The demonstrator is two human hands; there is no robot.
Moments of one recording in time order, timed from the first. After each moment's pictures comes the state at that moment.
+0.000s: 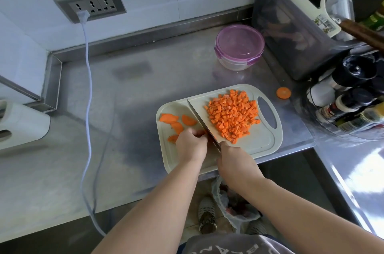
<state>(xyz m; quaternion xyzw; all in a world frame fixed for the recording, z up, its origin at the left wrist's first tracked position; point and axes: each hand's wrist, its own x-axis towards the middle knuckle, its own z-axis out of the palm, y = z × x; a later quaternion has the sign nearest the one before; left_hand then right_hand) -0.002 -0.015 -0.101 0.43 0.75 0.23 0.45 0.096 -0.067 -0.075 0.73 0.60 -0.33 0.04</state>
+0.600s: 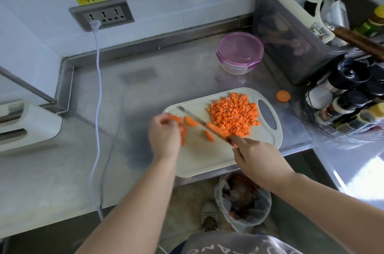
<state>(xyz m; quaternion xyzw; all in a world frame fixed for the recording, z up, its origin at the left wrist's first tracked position) -0.051 0.005 -0.079 0.35 0.73 0.42 0.41 0.145 -0.081 -0.063 0.63 0.75 -0.16 -0.06</state>
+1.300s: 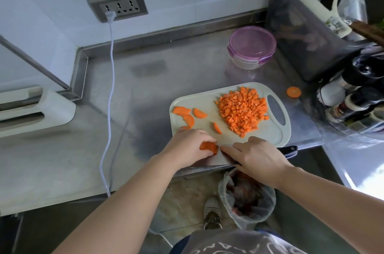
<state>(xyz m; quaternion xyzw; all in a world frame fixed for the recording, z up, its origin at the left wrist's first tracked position) -0.066 -0.024 -0.080 0.84 0.46 -0.02 0.30 0.147 -0.081 -0.092 0.44 0.90 0.00 -0.03</state>
